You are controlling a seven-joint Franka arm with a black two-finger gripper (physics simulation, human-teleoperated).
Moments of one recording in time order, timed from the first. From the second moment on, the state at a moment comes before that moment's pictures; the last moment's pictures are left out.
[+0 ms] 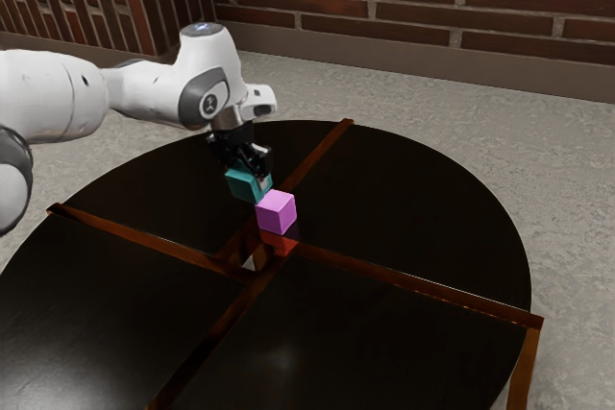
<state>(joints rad) 0.01 0.43 0.01 -1.64 0.01 2.19 0.06</state>
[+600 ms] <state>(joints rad) 0.02 0.79 -0.01 -1.07 0.00 1.73 0.04</state>
